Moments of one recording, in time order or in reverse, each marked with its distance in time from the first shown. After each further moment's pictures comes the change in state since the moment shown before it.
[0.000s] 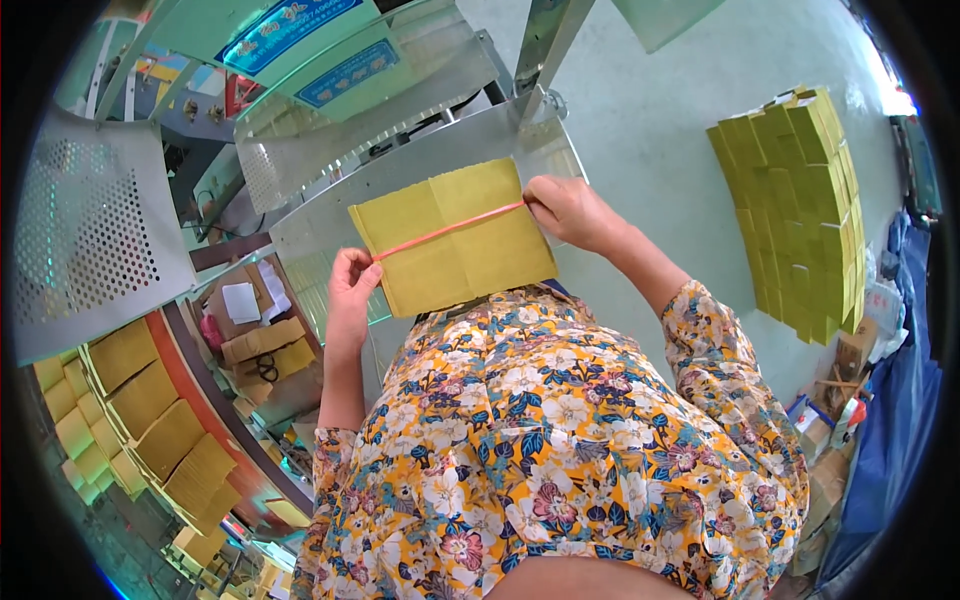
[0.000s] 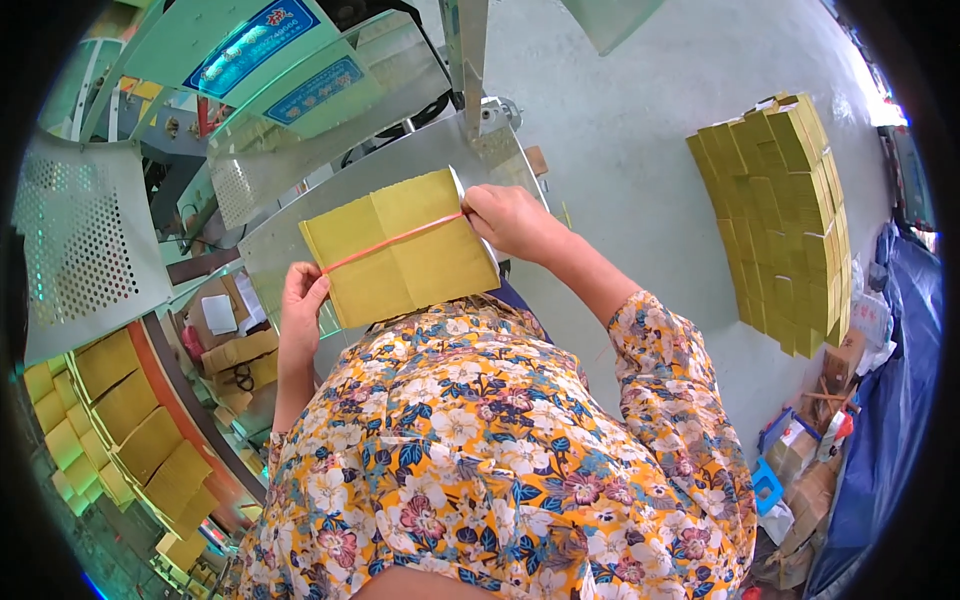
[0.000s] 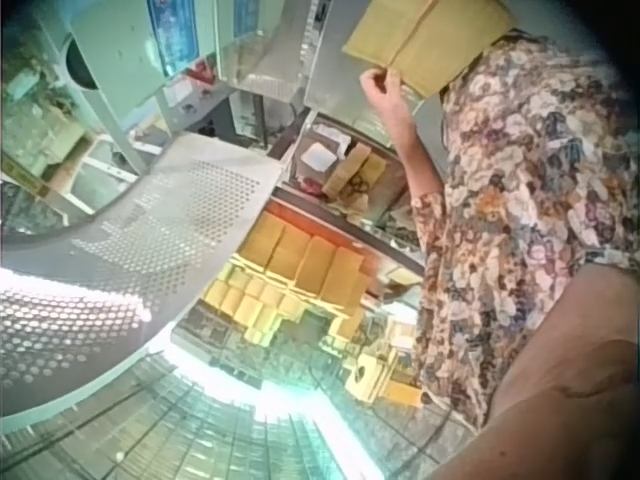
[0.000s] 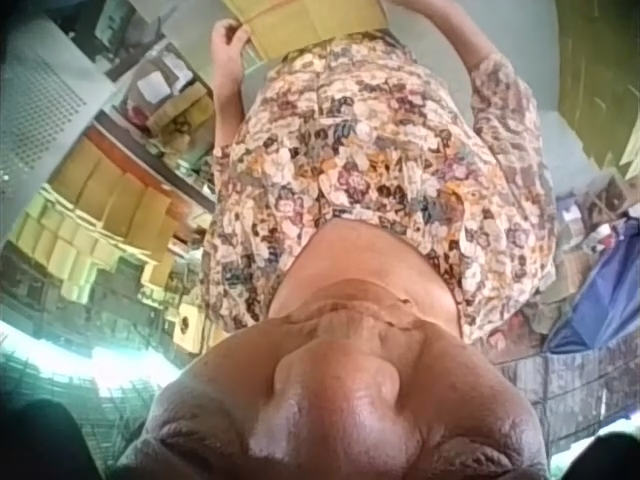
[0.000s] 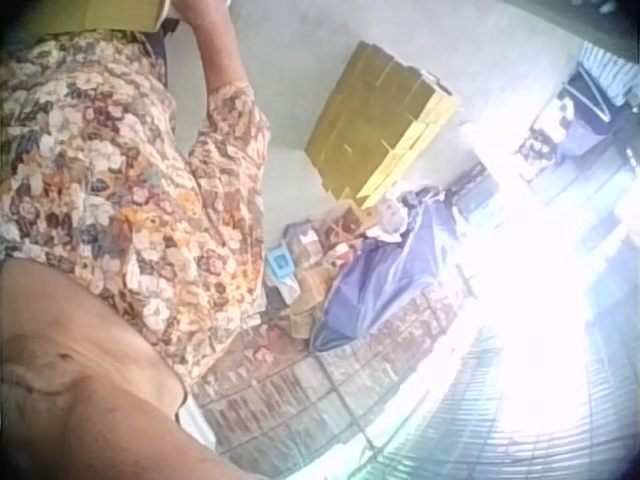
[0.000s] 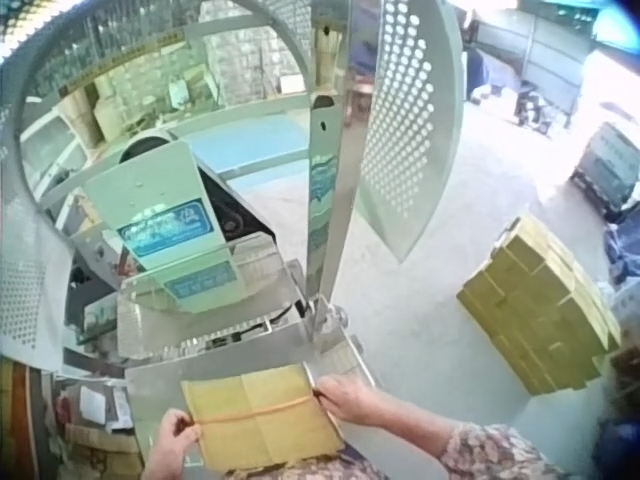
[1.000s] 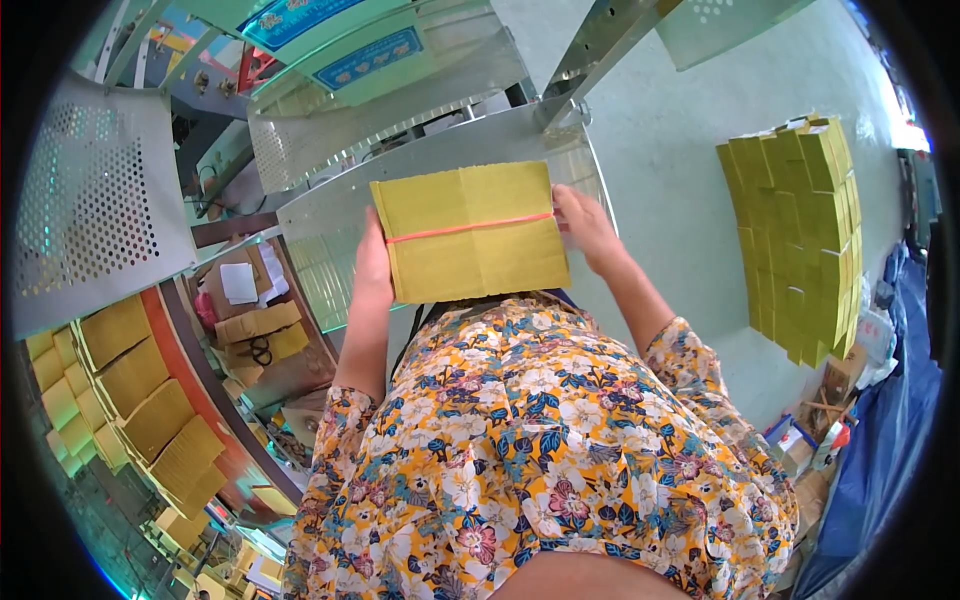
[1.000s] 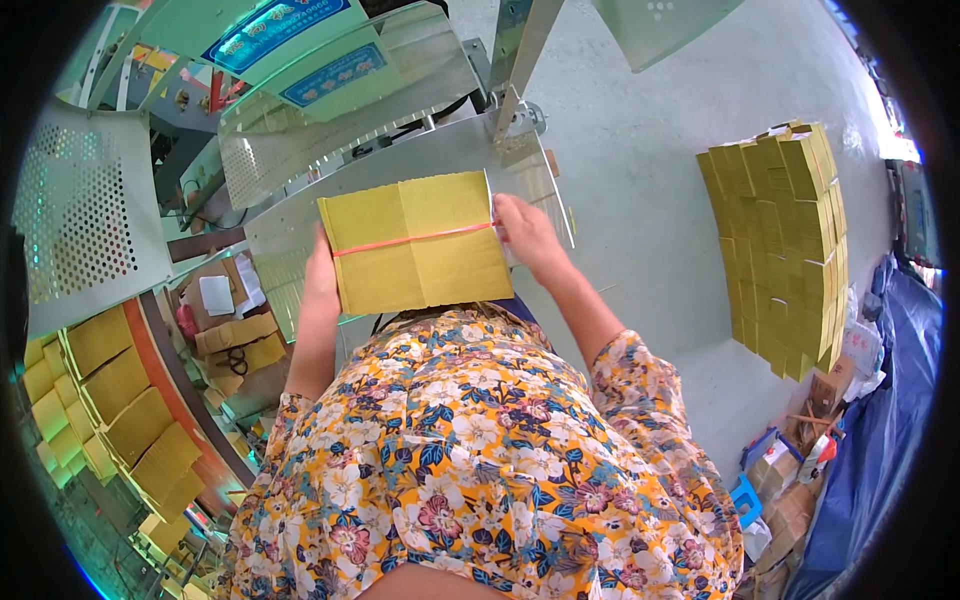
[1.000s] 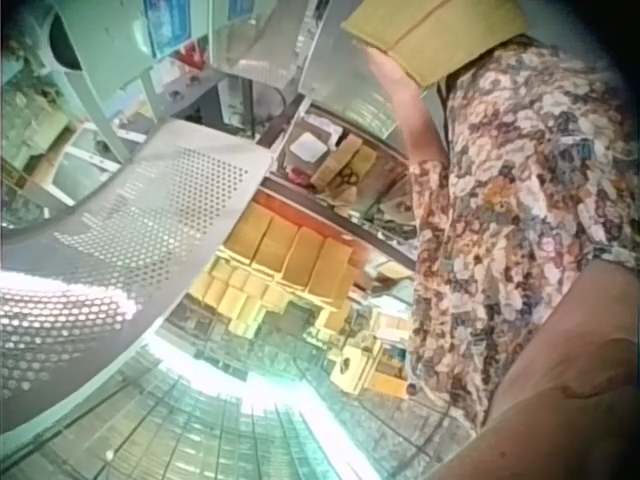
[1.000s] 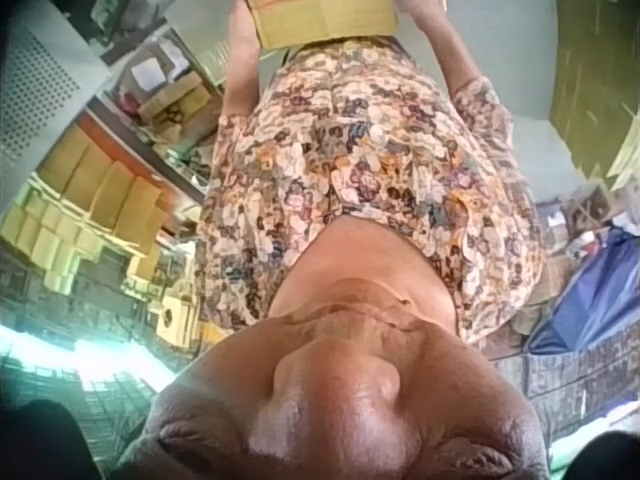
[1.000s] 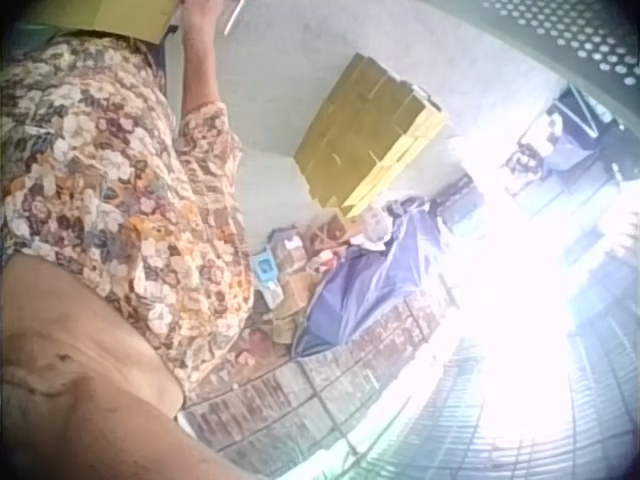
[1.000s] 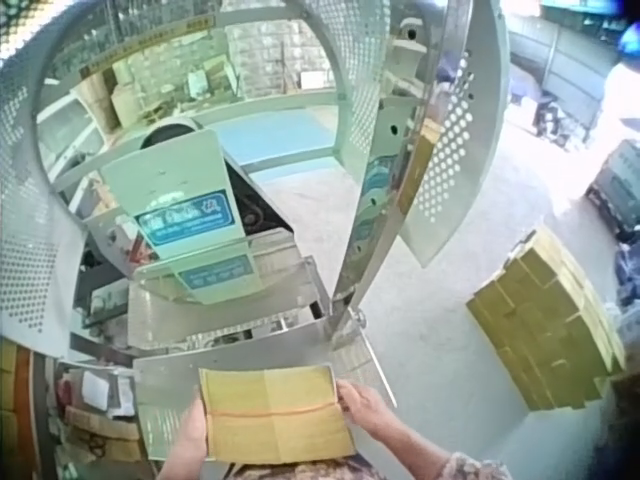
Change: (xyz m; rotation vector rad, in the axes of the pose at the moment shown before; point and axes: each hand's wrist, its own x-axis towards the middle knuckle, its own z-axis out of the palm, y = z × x) left_hand 0.044 0.000 0.034 -0.466 0.156 -0.383; right_hand -0.010 -0.002 0.030 0.687 0.213 0.829
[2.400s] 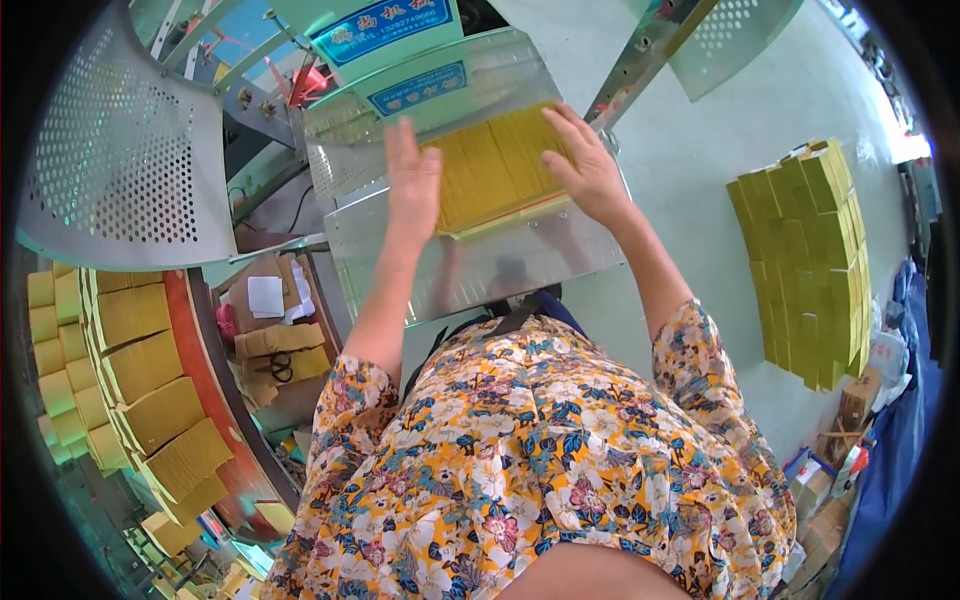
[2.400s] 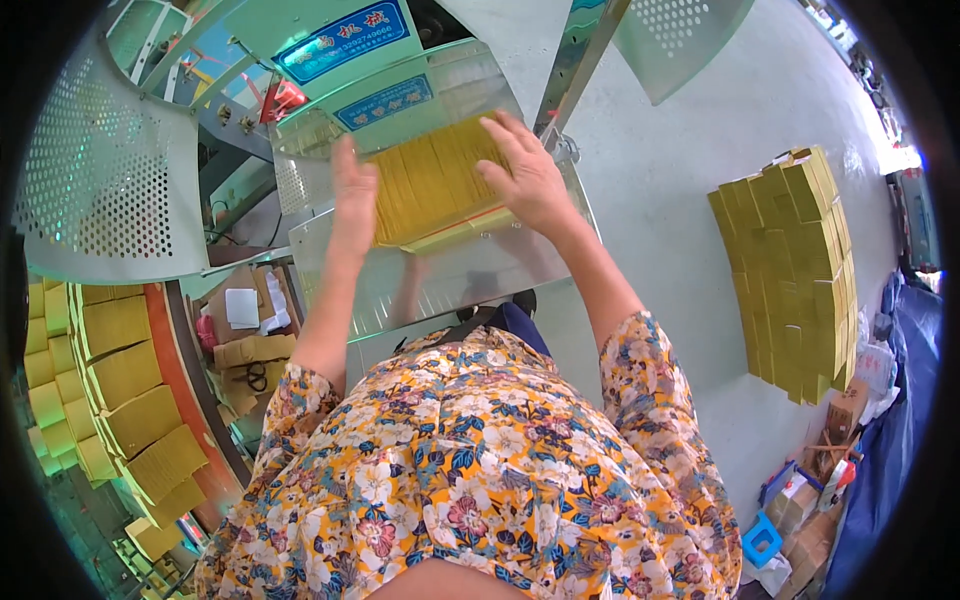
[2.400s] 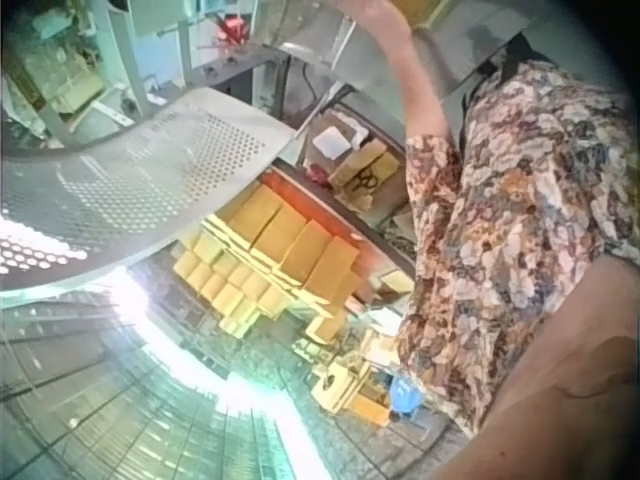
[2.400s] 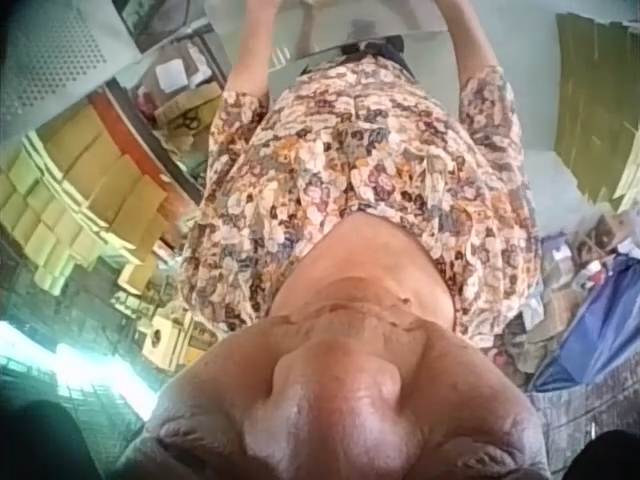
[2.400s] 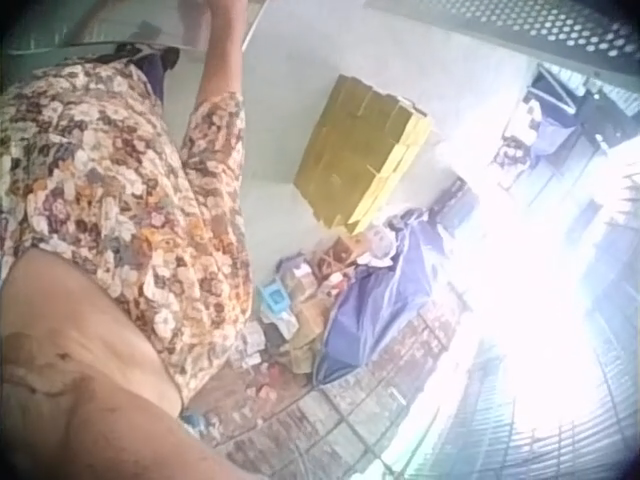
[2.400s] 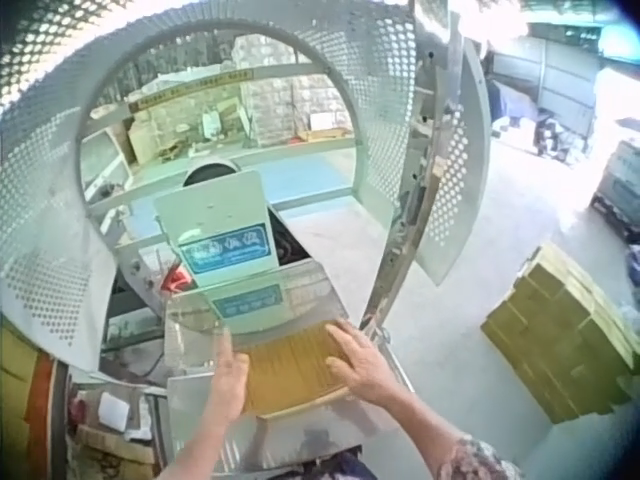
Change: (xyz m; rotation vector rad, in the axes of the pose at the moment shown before) left_hand 0.028 0.072 0.063 1.075 0.114 1.003; right_hand 0.045 -0.092 0.012 -0.787 0.137 -0.851
